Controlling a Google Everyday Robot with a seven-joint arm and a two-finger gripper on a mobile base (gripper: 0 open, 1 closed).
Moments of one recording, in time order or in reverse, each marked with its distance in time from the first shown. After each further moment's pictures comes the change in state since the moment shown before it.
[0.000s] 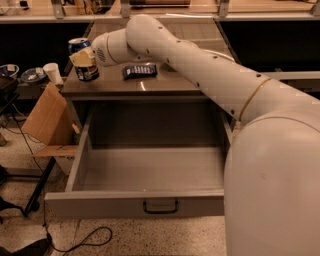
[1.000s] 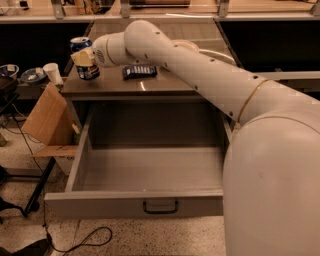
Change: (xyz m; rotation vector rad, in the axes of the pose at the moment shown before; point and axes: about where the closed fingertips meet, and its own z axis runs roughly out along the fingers) arm 0.000 -0.010 0.009 0.049 -0.037 0.007
